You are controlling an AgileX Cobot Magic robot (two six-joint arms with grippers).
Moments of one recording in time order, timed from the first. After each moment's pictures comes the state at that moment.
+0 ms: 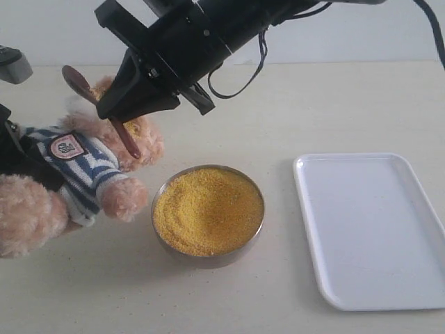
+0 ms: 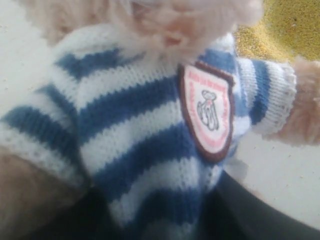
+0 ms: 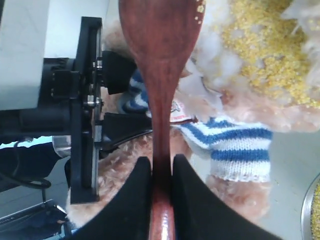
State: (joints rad) left arm -0.09 1.33 -0.83 -0.42 0.90 0.63; right arm 0.57 2.03 -1.68 1.11 1.22 -0.34
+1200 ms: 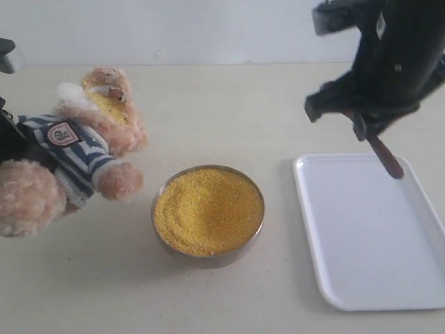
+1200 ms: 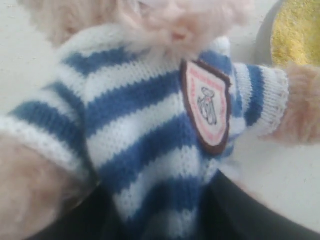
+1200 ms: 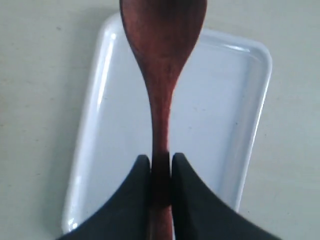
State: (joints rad) left arm -0.09 1.33 -0.83 -0.35 0.79 0.51; right arm 0.48 1.55 -1.18 -0.21 1.07 0.30
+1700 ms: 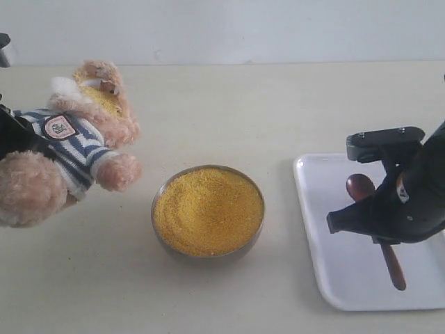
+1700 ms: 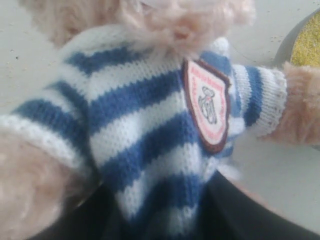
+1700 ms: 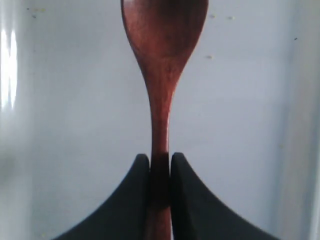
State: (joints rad) left arm -0.09 1.33 -0.83 -0.32 0.76 0.44; right arm 0.47 1.55 -0.61 -0.35 0.51 0.65
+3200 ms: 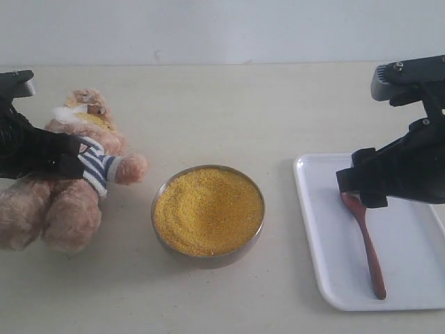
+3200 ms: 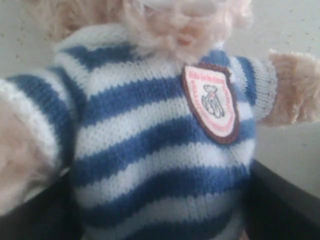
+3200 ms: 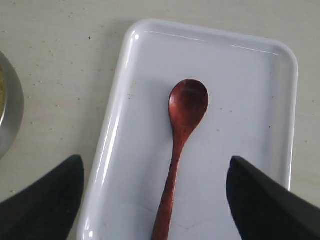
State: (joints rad) left arm -0.05 1.62 -0.83 -0.37 0.52 0.27; right arm 0.56 1.15 -0.63 -0.36 0.58 0.60
